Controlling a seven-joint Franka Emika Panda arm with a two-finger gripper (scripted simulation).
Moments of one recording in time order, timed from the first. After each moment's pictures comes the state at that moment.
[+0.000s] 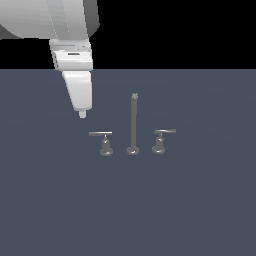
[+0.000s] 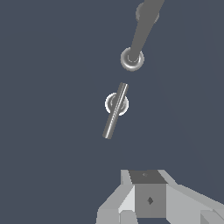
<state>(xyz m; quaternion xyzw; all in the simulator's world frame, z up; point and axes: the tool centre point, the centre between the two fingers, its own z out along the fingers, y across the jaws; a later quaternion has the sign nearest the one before) -0.054 0.131 0.175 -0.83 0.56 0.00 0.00</state>
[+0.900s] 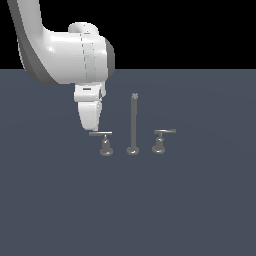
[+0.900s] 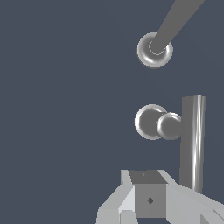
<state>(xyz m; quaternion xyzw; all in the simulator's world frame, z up) 0.011 0.115 0.098 -0.74 0.67 0.00 0.00</state>
